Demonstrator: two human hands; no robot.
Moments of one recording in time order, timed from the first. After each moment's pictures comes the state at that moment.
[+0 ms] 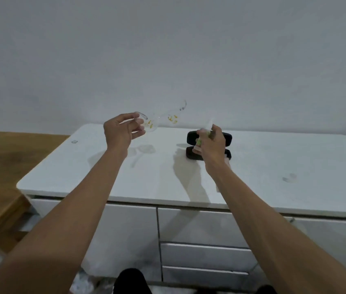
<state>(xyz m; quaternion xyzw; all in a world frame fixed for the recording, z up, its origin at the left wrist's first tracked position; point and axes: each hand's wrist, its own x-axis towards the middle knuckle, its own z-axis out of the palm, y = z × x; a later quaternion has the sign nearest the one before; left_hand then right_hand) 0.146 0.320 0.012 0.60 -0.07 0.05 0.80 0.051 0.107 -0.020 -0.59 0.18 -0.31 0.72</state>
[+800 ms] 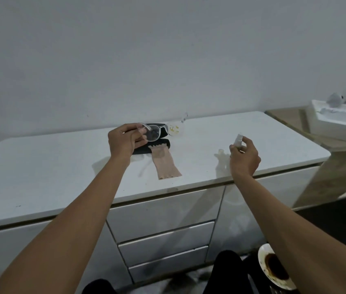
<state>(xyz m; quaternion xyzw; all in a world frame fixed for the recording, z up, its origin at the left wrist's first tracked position) 0.071 0.175 -0.014 0.61 -0.15 -0.10 0.77 -0.120 -0.068 -0.076 -0.62 0.45 -0.47 0.44</state>
